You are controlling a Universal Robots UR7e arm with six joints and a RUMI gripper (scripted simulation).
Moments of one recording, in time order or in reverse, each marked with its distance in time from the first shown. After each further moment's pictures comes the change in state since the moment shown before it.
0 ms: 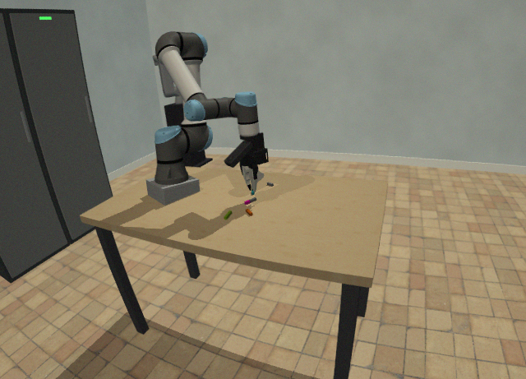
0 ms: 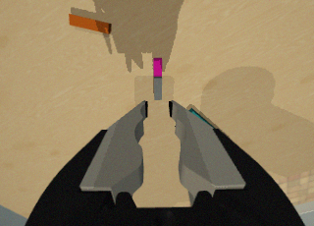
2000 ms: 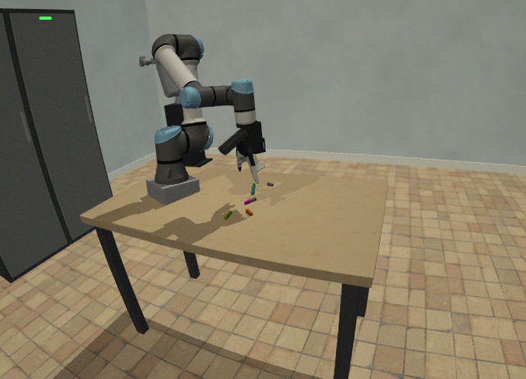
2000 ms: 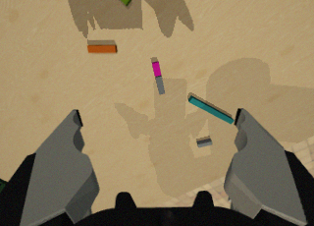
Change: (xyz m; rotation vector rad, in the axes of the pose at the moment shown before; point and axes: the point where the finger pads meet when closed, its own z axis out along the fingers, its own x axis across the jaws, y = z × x) arm -0.002 -0.013 -0.047 -0.001 0.002 0.211
